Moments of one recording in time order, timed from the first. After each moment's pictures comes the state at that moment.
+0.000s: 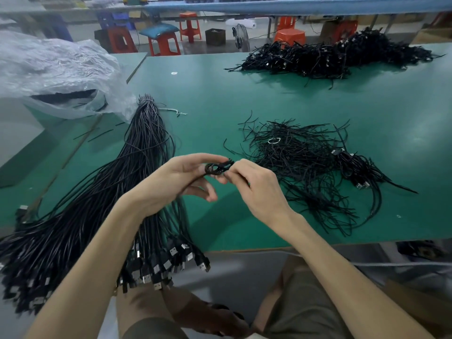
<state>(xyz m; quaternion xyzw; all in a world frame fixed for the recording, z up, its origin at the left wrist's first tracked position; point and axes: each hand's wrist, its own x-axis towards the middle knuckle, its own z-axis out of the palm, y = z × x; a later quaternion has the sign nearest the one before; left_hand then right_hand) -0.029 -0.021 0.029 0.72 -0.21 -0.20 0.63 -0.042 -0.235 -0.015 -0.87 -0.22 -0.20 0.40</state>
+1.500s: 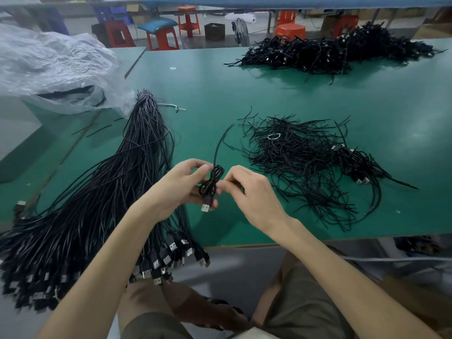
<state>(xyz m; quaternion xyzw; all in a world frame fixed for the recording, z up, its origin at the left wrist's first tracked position) -0.034 -0.034 0.007 0.74 -0.05 -0.20 0.64 -0.055 -0.227 -0.026 -0.86 -0.22 -0.14 0.44</state>
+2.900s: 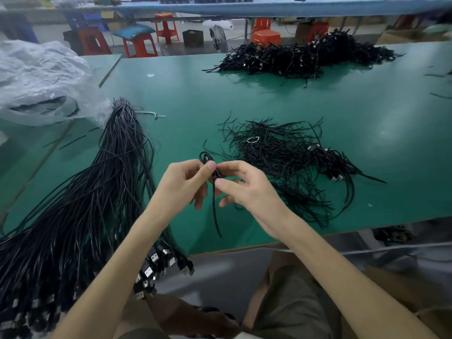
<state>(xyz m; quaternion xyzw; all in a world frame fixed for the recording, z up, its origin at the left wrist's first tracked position) -0.036 -0.075 0.012 0.81 -0.14 -0.02 0.56 -0.072 -0.250 0.003 -0.67 -0.06 0.03 0.74</state>
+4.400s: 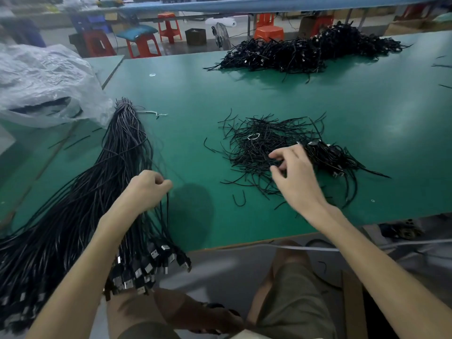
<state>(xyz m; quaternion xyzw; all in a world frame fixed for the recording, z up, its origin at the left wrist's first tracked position) -0.006 -0.013 -0.008 0.96 0.06 -0.07 0.25 -0.050 -0.333 -0.022 -0.92 -0.01 -0.20 0.34</state>
